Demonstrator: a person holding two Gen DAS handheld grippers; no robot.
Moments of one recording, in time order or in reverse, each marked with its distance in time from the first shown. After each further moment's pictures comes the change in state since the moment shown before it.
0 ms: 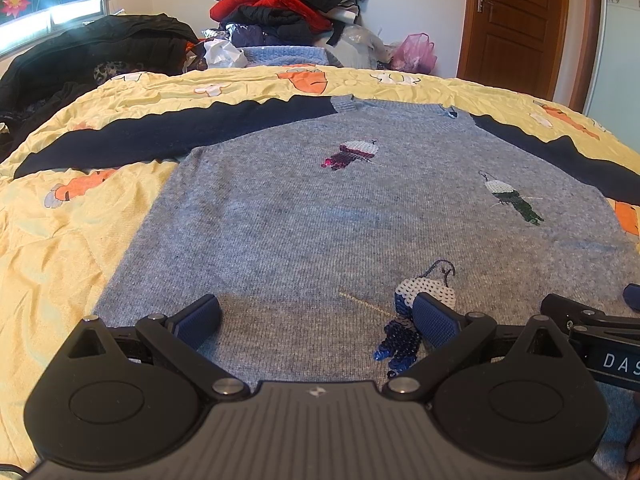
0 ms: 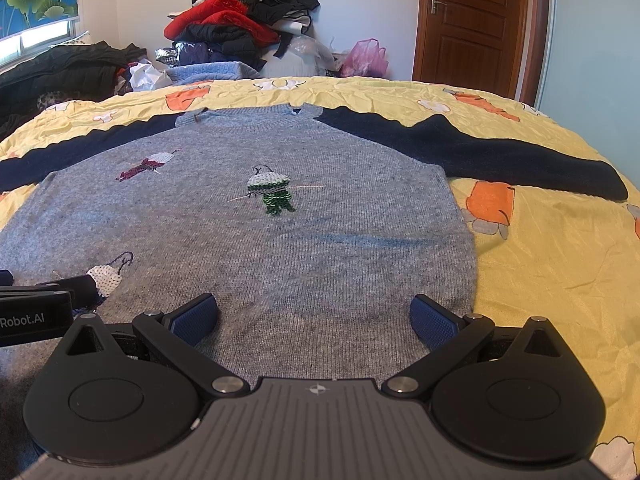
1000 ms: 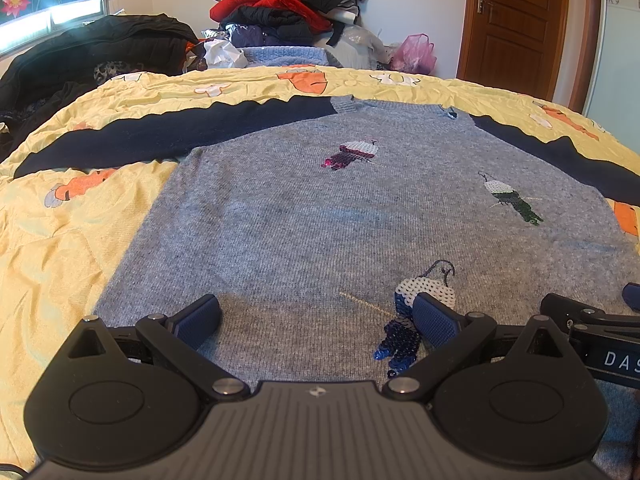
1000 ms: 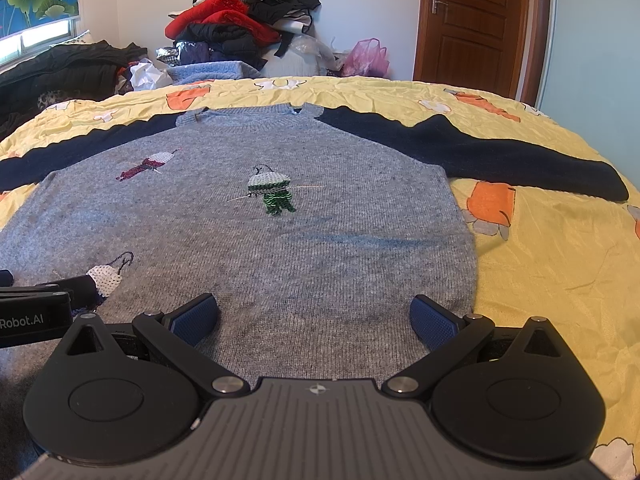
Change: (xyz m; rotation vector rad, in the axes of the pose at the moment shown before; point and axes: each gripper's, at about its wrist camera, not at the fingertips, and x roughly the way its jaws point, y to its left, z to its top) left arm 0.000 0.000 0.000 0.000 -0.001 0.000; right arm -0.002 0.000 0.000 -0.004 0.005 0.007
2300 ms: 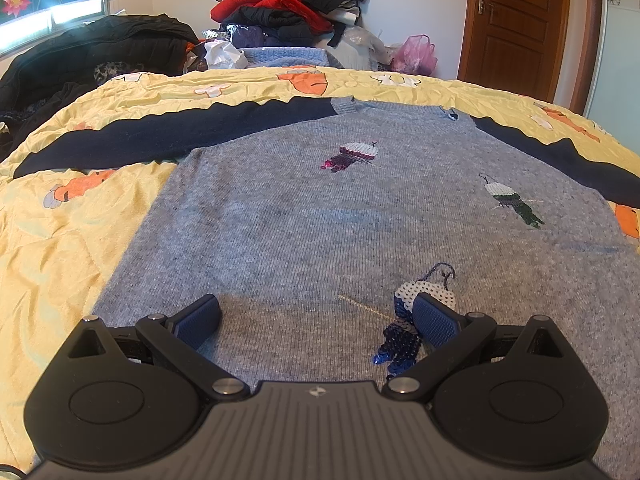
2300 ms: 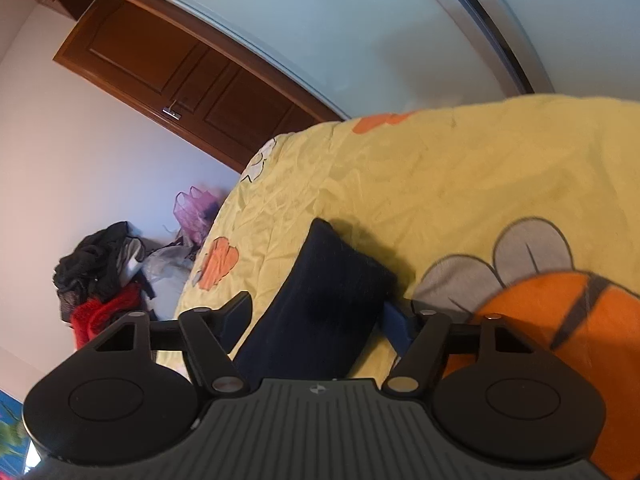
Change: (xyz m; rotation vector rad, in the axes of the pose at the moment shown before) left arm 0.000 -0.001 0.001 -0.002 -0.001 0.000; right arm 0.109 -0.410 0.058 1.074 -0.256 -0.017
